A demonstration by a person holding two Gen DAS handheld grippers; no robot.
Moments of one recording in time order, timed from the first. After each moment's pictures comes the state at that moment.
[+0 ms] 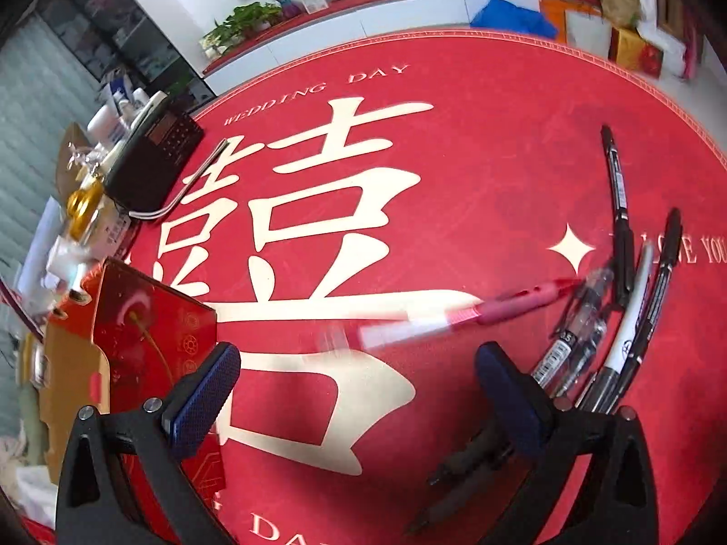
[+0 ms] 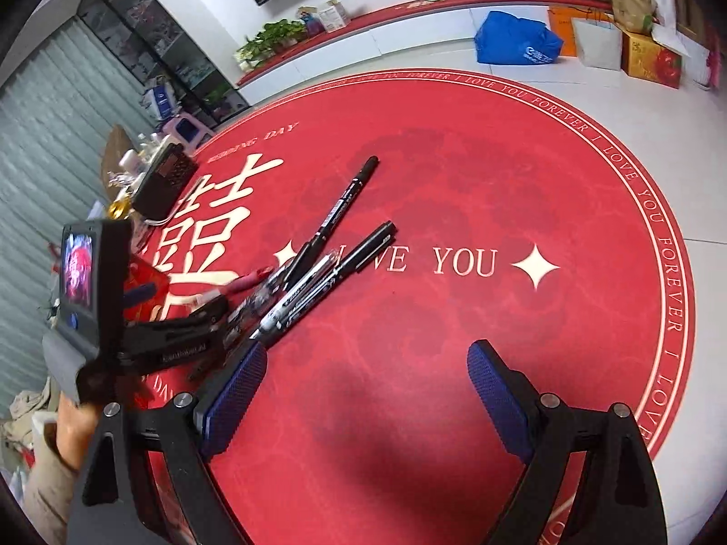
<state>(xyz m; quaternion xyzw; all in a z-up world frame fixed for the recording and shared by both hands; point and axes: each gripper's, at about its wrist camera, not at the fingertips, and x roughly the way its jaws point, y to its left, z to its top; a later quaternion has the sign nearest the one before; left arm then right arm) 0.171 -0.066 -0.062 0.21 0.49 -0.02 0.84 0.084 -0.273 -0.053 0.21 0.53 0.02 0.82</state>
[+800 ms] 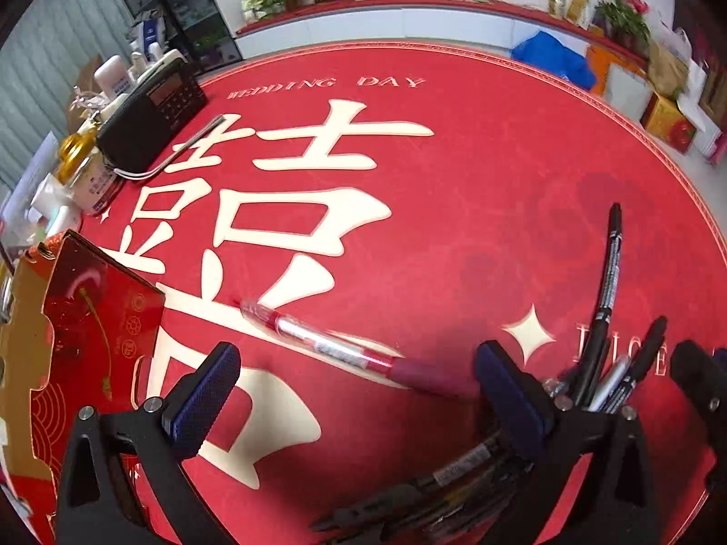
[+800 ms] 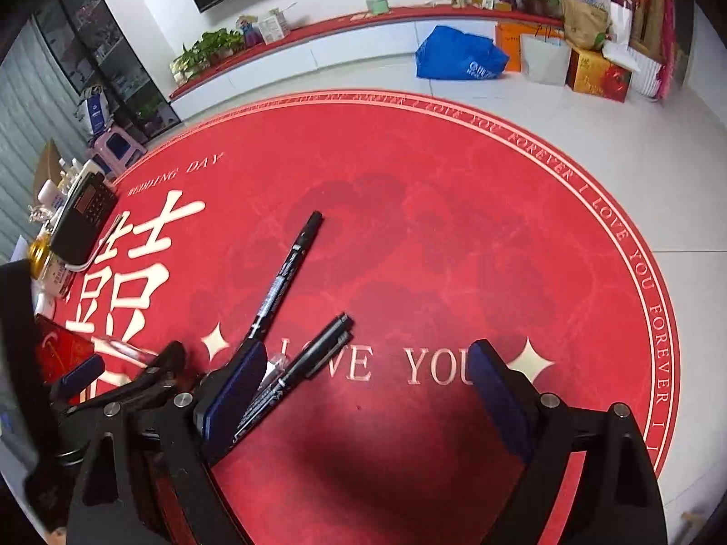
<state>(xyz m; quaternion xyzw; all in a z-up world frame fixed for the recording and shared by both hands) 0.186 -0.091 -0.061 0.11 0.51 0.02 0.85 0.143 -0.284 -0.064 0.17 0.53 -0.07 0.83</state>
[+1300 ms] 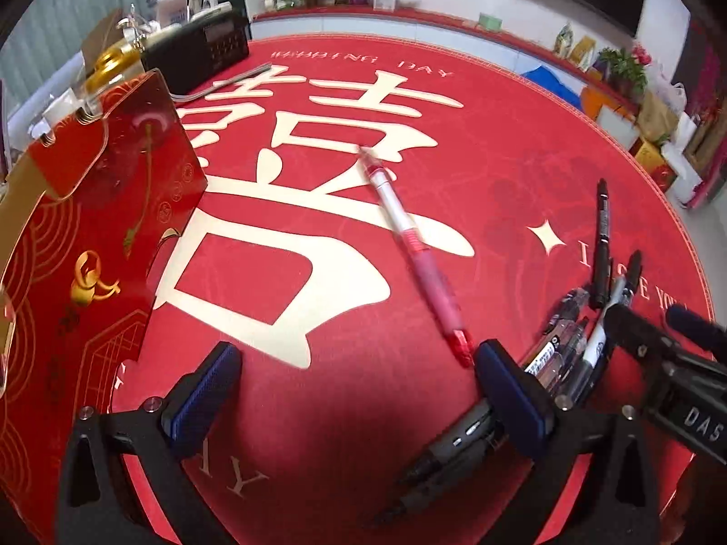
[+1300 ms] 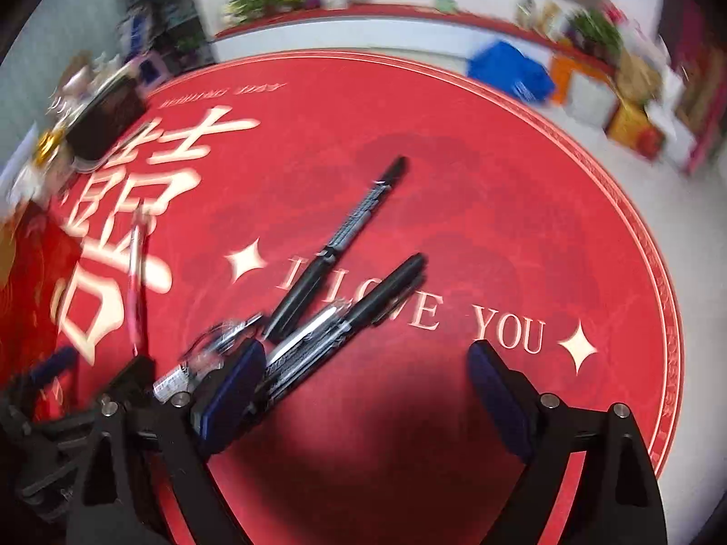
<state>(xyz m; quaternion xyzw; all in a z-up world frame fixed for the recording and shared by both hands) 0.116 -0.027 -0.071 0.01 0.49 -0.01 0.87 0.128 -0.218 -0.078 0.02 0.54 -0.02 0.84</state>
